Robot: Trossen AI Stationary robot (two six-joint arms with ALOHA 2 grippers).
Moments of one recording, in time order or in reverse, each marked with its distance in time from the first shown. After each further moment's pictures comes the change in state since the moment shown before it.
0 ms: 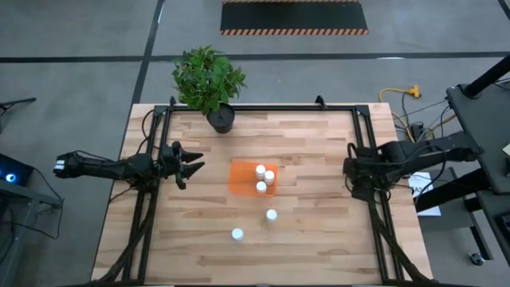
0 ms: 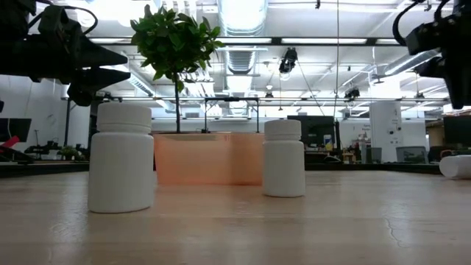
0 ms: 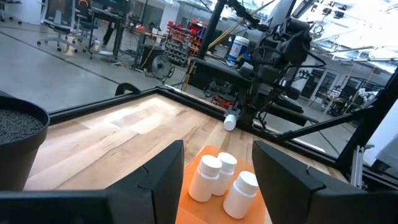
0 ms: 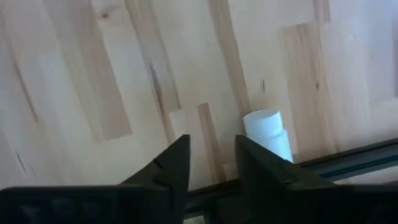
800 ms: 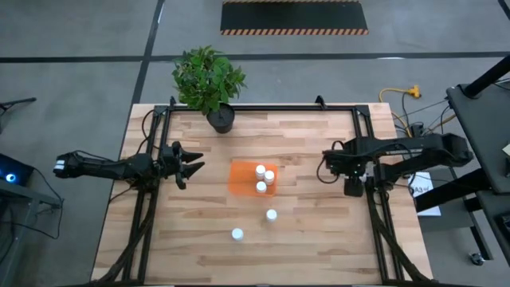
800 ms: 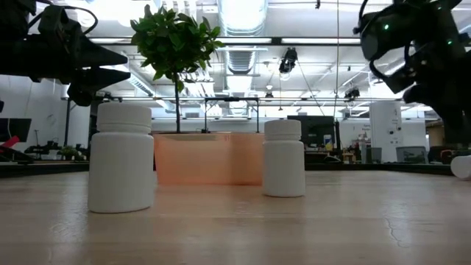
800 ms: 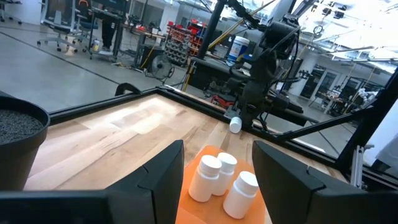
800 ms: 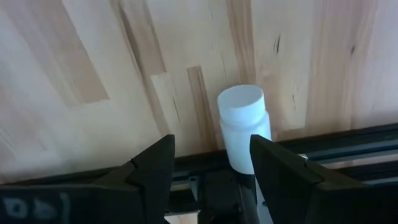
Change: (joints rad) left arm 0.000 0.000 0.000 0.000 0.000 0.000; right arm -0.276 0.333 0.006 -0.019 -0.138 -0.306
